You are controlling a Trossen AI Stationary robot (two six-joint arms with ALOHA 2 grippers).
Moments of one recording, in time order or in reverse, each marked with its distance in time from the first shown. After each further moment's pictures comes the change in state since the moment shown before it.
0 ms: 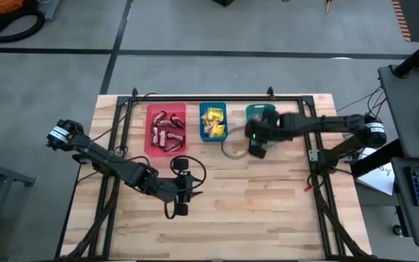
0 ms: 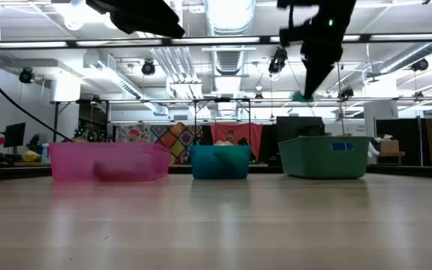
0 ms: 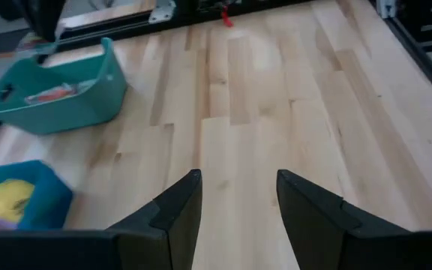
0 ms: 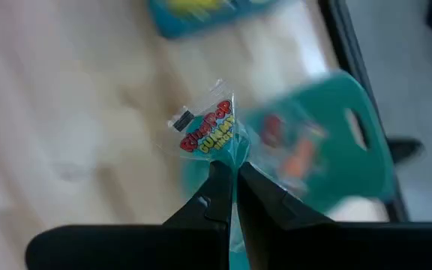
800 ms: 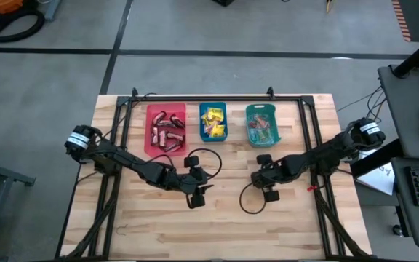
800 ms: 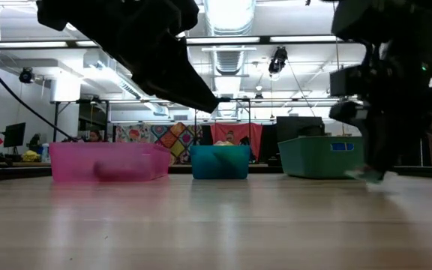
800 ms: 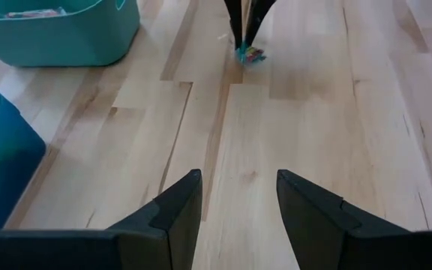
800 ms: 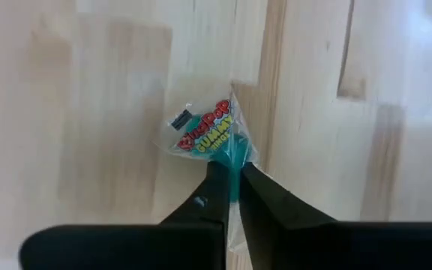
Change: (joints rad) left arm 0.138 0.218 -0.055 0.225 0.049 -0.118; right arm 0.384 0.049 -0.513 0.506 -0.240 -0.042
